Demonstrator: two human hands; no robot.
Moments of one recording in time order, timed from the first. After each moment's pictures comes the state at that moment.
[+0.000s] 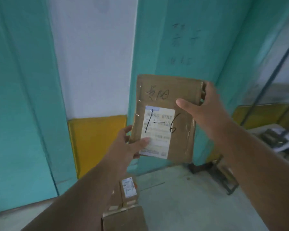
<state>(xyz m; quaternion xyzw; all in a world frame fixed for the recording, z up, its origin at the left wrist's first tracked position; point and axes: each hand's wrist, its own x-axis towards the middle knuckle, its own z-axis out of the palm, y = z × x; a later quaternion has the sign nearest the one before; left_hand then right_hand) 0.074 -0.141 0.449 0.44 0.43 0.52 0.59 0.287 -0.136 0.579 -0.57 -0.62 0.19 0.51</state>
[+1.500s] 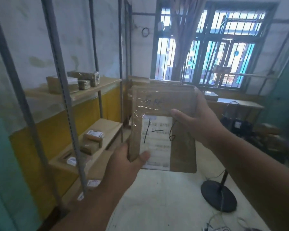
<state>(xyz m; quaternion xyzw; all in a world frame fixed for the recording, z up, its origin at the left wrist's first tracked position) 1.055 -0.168 0.506 0.78 0.10 0.31 0.54 1.174 -0.335 0.626 -0.75 -0.32 -0.05 0.57</state>
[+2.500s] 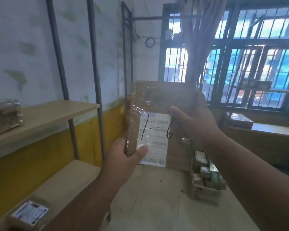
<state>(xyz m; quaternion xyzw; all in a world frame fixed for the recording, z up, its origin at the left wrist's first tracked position) 1.657 0.024 0.550 0.78 0.14 0.36 0.49 1.788 -0.132 0.646 -0.71 -0.35 -0.11 0.61</state>
